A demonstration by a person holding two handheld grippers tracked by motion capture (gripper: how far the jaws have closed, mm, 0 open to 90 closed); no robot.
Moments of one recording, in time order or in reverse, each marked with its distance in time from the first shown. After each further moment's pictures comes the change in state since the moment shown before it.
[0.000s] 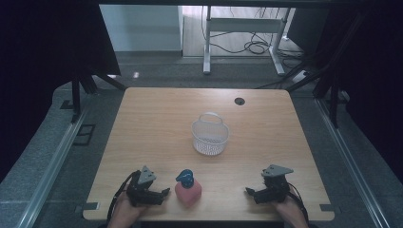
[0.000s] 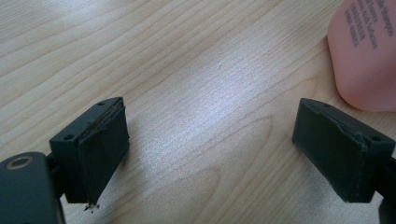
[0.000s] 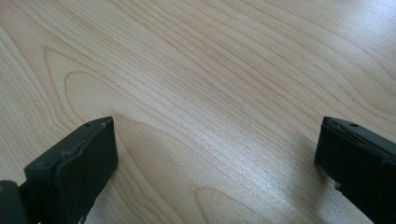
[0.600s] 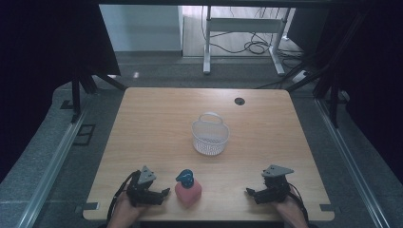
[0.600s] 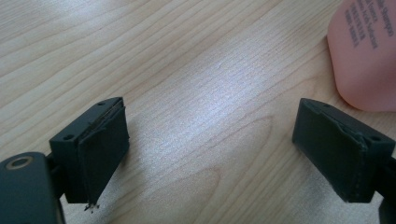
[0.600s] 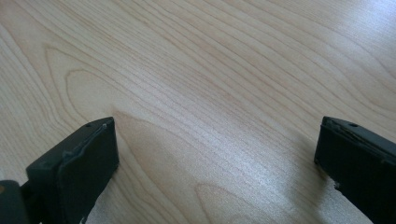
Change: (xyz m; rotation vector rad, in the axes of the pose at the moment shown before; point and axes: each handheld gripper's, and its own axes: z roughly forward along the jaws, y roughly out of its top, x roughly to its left) left arm 0.000 0.000 0.000 -0.003 -0.001 -0.003; right arm 0.000 0.000 -0.002 0.004 0.001 0.007
